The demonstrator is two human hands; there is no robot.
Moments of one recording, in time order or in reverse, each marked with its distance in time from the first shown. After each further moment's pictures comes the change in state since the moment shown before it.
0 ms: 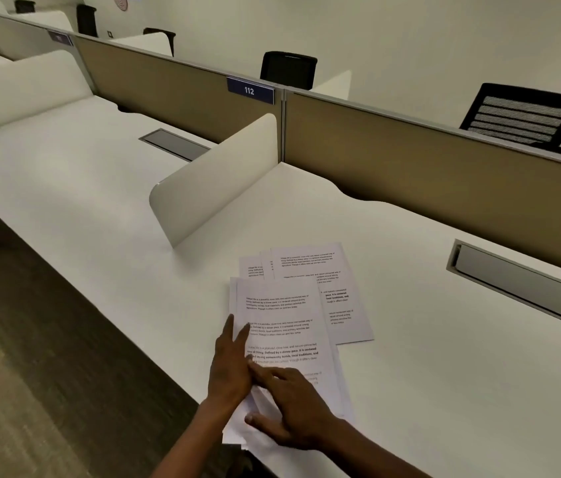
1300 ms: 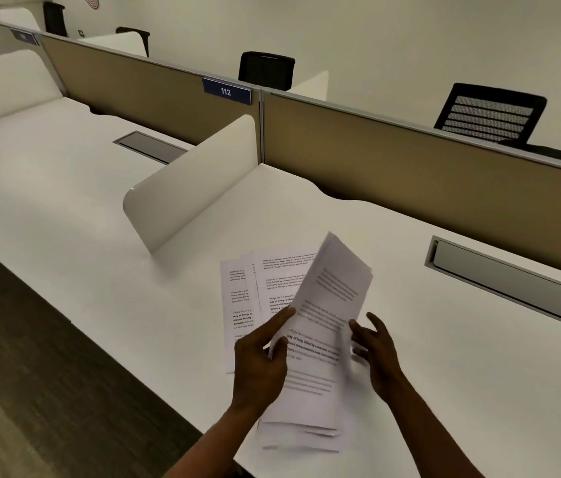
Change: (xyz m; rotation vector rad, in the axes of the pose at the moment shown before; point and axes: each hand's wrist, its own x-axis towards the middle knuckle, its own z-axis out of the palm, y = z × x) left_hand -0.031 0.100 0.008 -0.786 0.031 0.258; right_hand -0.030 0.113 -0.112 1.033 0.597 0.946
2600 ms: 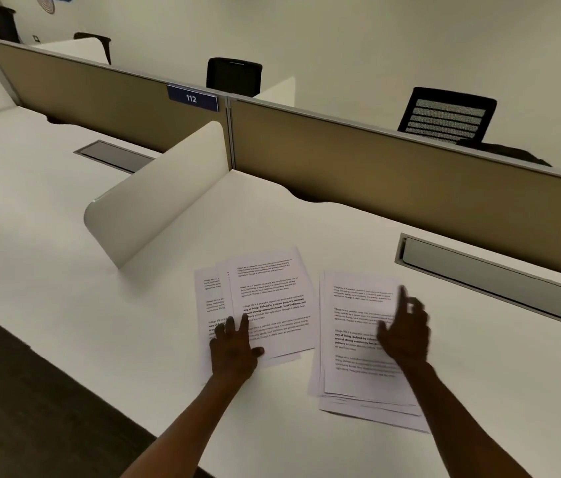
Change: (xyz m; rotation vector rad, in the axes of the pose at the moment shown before) left_hand 0.073 -0.104 -0.005 1.285 -0.299 -0.239; right_hand 0.026 -0.039 -0.079 -1.166 0.460 -0.350
